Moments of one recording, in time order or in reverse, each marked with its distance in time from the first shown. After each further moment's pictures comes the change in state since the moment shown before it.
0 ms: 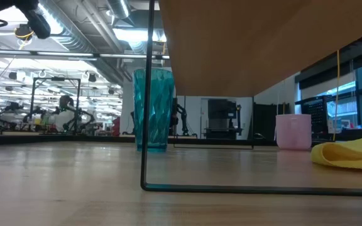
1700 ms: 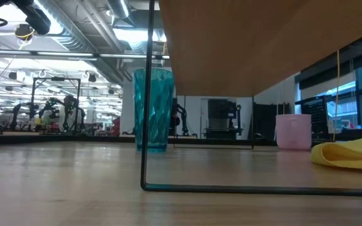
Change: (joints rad) left arm 0.000 0.000 0.000 -0.029 0.109 0.012; right arm 0.000 0.000 0.000 0.000 0.001 0.000
